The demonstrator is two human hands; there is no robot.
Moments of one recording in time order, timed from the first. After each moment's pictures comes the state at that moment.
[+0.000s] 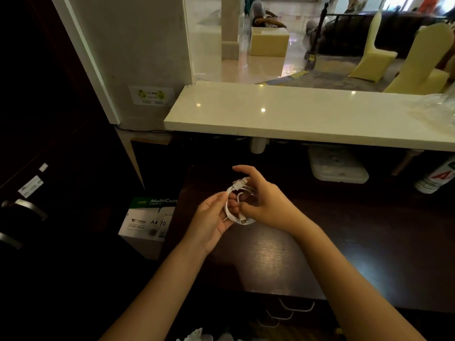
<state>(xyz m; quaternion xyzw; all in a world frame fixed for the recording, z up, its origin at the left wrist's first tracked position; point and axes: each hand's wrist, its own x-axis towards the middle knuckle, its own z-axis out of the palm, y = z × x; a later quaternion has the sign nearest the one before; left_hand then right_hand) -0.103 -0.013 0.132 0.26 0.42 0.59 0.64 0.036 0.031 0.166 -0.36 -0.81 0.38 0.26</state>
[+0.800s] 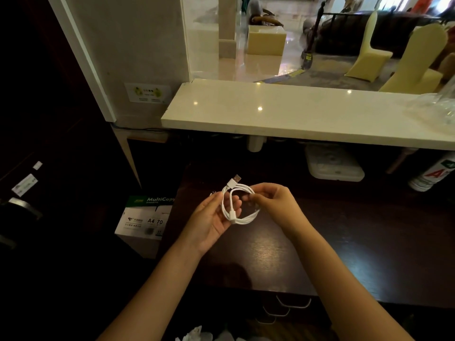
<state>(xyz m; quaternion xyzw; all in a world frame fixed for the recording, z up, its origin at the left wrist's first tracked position) -0.106 -0.016 0.132 0.17 0.38 0.60 0.69 0.042 0.027 0.149 -0.48 -0.60 0.53 0.36</state>
